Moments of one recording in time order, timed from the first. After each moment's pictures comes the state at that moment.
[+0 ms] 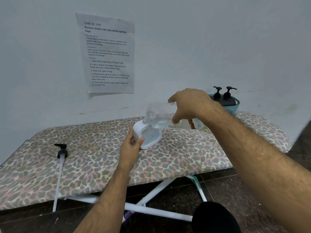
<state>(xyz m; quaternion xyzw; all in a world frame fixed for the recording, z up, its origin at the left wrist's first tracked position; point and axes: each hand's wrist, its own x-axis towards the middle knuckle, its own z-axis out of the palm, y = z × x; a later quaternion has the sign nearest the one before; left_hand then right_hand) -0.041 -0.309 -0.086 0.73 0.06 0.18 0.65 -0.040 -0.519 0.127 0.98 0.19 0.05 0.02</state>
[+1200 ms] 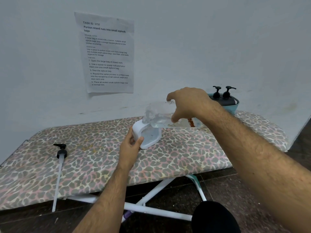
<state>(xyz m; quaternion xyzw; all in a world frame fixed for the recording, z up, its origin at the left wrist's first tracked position) -0.041 -0.308 -0.085 0.74 0.06 0.19 0.64 -0.037 -0.519 0.126 0.98 0.20 0.07 0.03</state>
